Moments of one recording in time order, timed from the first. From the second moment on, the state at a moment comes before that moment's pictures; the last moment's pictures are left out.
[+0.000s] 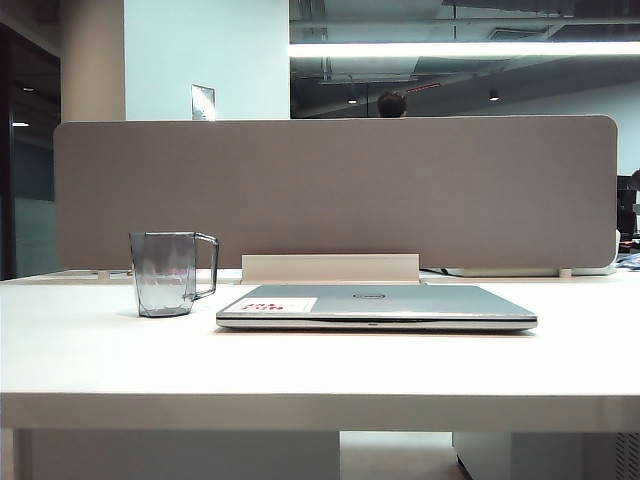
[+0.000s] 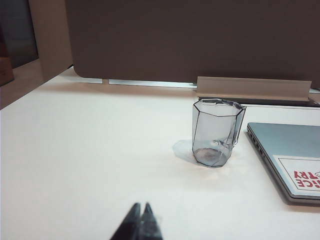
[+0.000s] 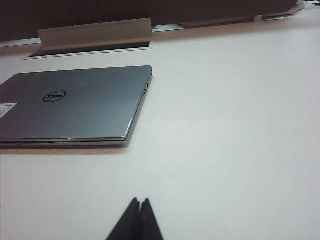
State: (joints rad) left arm 0.02 0.00 0.00 0.04 0.02 -0.02; right arm 0.06 0.00 0.01 -0.16 0.00 0.11
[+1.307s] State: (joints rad) left arm 0.02 0.00 0.00 0.05 0.02 -0.02; right arm 0.06 0.00 0.01 -0.04 -0.11 0.12
